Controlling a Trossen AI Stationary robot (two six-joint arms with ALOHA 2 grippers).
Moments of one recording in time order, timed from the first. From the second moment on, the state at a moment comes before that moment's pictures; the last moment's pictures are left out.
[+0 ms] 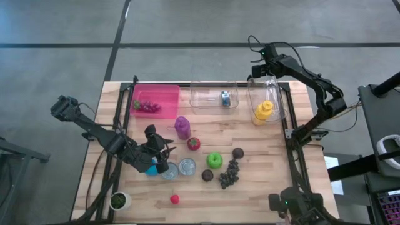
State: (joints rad) left arm -0.55 1.21 0.92 -0.52 -0.80 -0.55; right arm -1.07 1.57 1.22 -0.69 0.42 0.32
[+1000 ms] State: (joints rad) left arm -0.55 1.21 0.92 -0.52 -0.80 -0.55; right arm -1.07 1.57 1.22 -0.69 0.41 0.31
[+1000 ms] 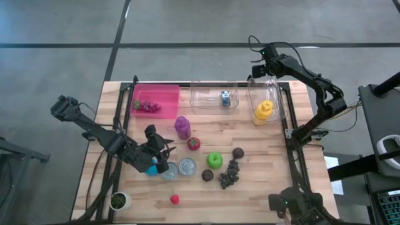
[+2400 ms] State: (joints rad) left arm -0.55 1.21 0.92 -0.52 -0.80 -0.55; right arm -1.07 1.57 1.18 -0.61 0.42 0.31
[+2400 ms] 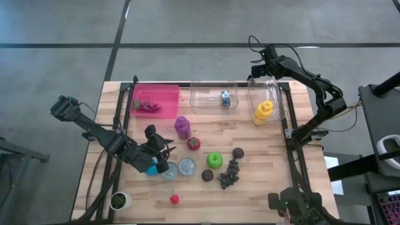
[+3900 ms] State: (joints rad) left arm -0.55 1.21 0.92 -0.52 -0.80 -0.55; right arm -1.05 1.12 0.85 -0.14 0.32 0.17
